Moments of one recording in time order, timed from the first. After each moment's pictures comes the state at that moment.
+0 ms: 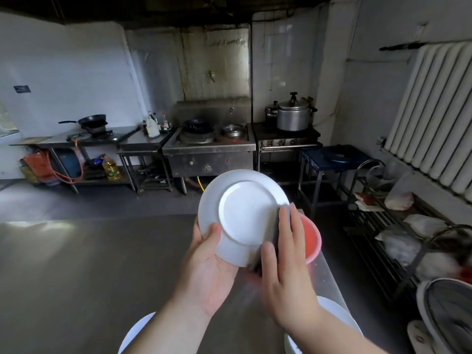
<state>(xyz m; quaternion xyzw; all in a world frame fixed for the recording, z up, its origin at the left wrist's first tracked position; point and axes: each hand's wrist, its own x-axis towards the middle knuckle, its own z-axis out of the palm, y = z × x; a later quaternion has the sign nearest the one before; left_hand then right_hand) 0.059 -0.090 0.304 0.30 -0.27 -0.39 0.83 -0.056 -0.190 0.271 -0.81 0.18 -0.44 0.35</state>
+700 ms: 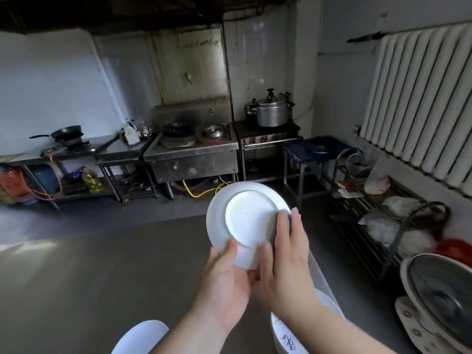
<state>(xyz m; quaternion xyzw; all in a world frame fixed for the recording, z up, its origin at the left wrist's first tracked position) 0.007 -0.127 0.283 0.33 -0.20 -0.46 0.80 -0.082 -0.216 0.255 -0.84 0.31 -0.39 0.23</state>
